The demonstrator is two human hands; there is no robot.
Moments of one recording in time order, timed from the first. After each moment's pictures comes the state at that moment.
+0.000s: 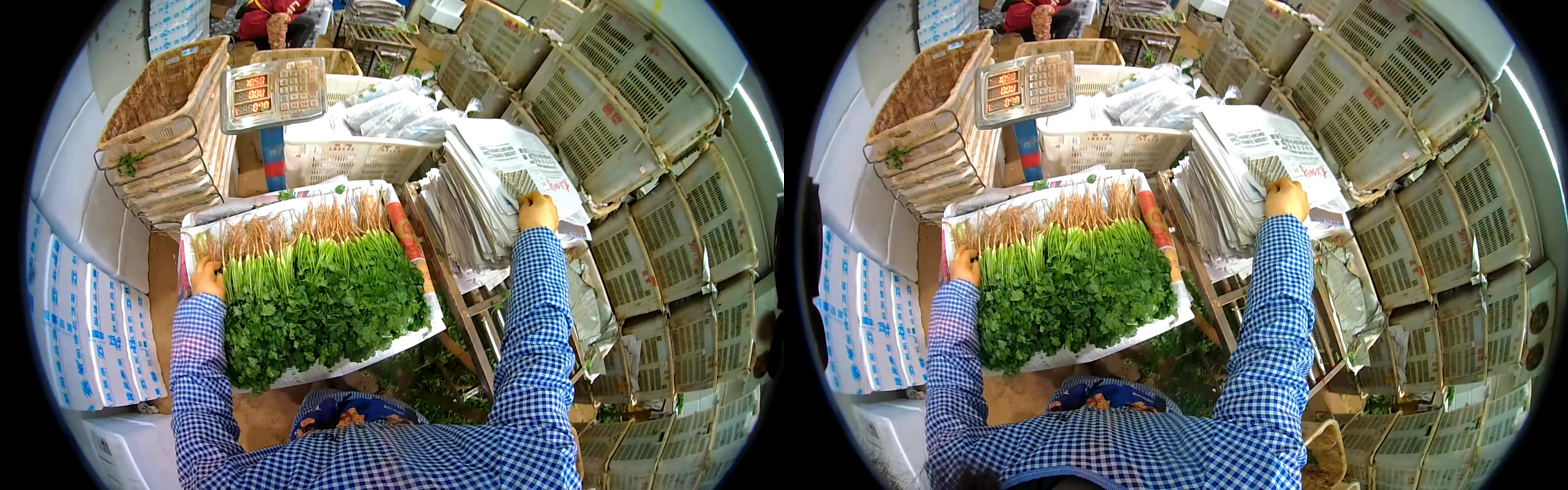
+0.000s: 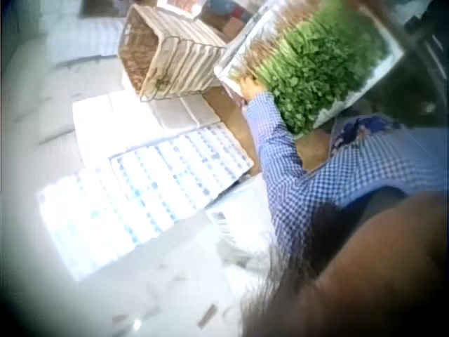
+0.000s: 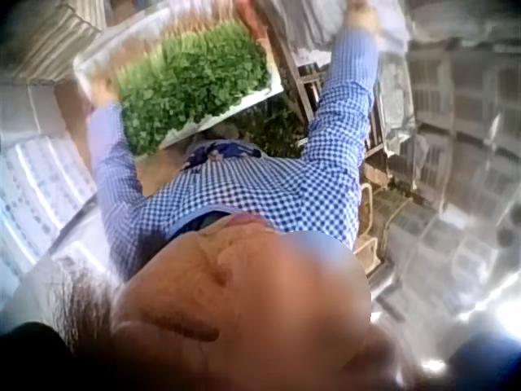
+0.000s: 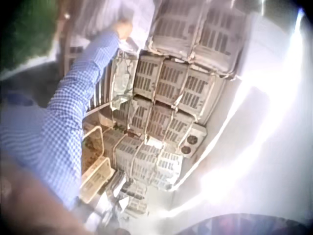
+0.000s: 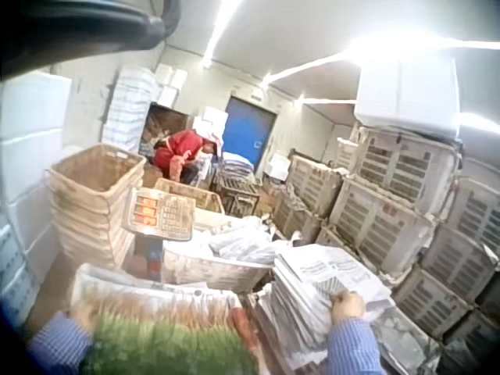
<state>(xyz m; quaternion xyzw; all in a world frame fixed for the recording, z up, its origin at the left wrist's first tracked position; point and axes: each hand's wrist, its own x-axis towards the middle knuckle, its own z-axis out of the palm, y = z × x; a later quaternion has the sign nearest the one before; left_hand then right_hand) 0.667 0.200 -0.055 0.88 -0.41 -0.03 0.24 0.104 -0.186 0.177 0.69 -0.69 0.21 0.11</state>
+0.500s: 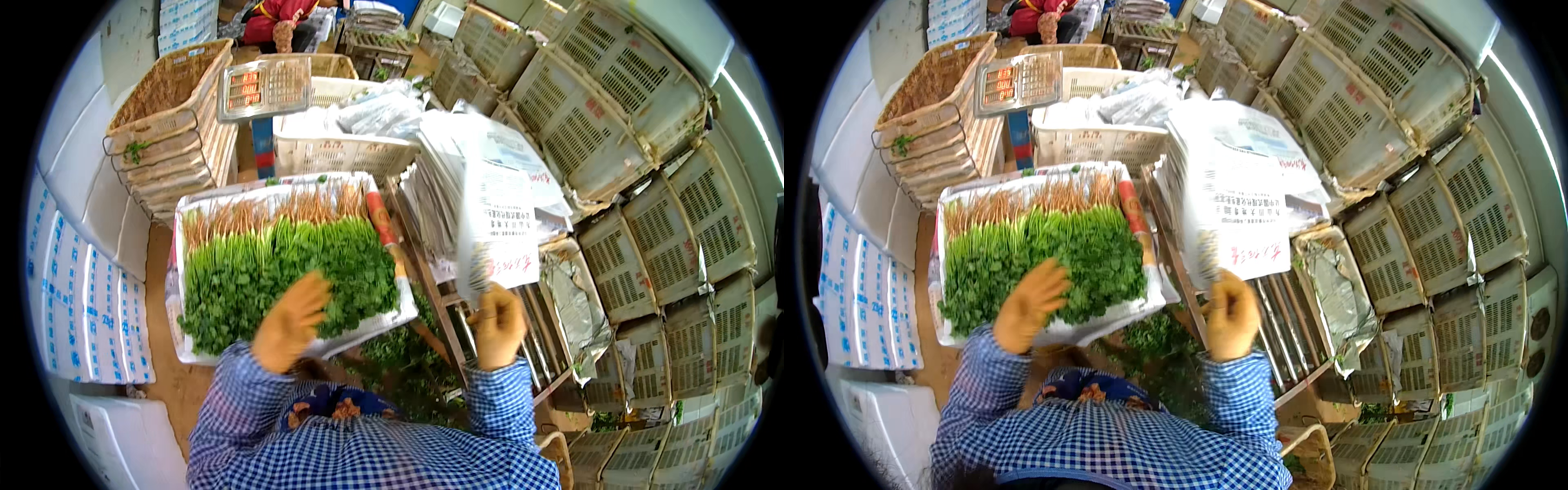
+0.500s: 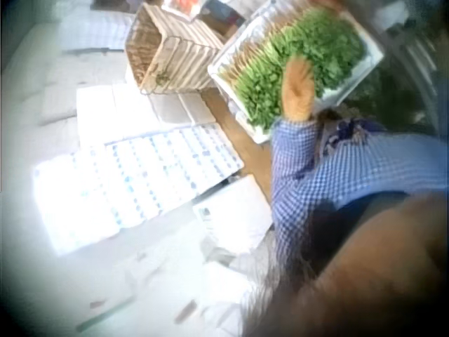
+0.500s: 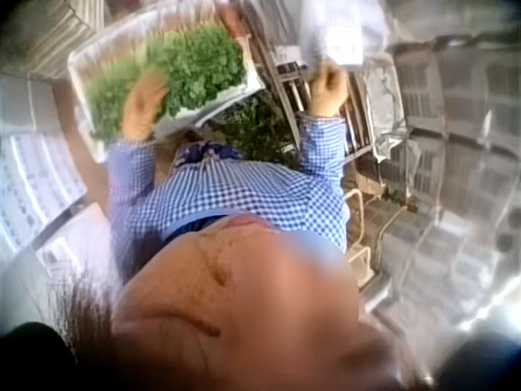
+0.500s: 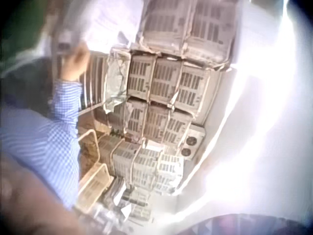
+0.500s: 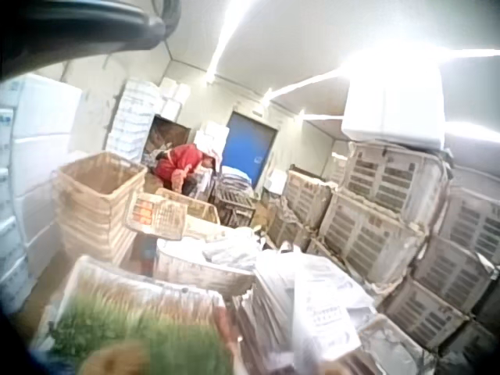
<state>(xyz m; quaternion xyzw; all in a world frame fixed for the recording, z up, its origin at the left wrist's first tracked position) 0.386 0.235 0.104 0.40 -0.34 -0.58 0.63 0.064 0.086 0.153 0.69 -0.44 0.53 -0.24</state>
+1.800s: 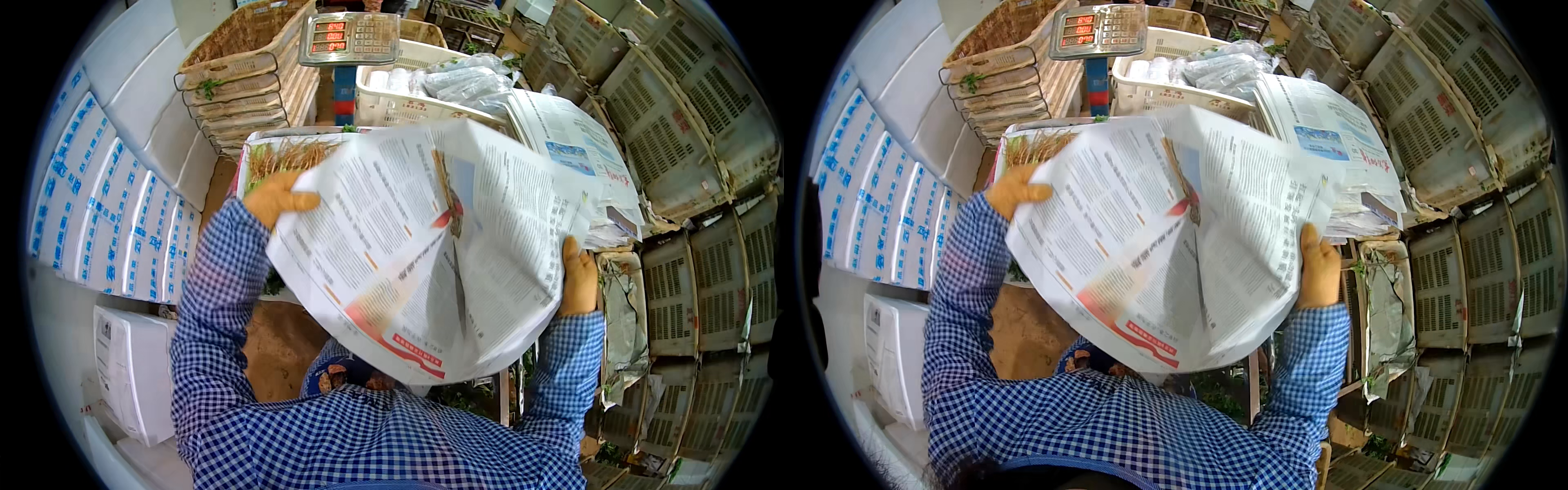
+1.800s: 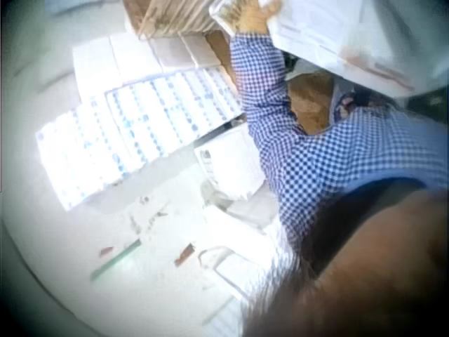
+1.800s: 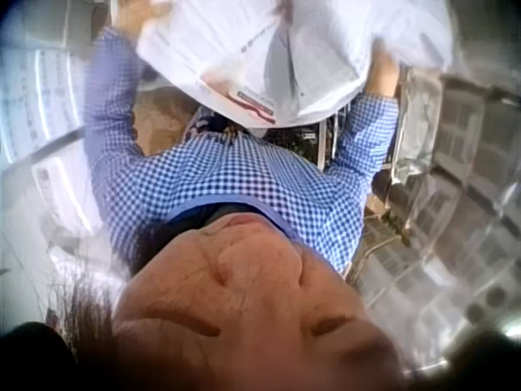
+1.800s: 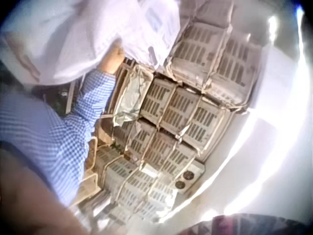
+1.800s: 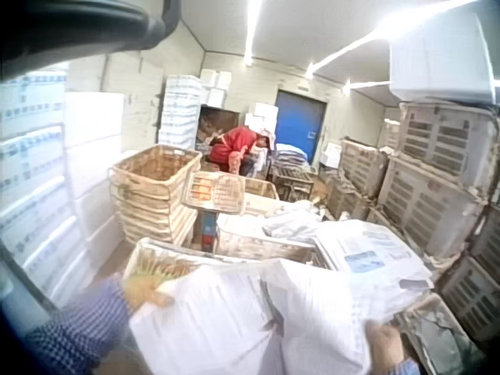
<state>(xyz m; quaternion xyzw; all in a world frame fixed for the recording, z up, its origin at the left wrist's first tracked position) 0.494 0.211 0.154 0.55 -0.32 -0.57 0.51 0.049 0.012 0.191 0.56 -0.50 0.37 -0.55</state>
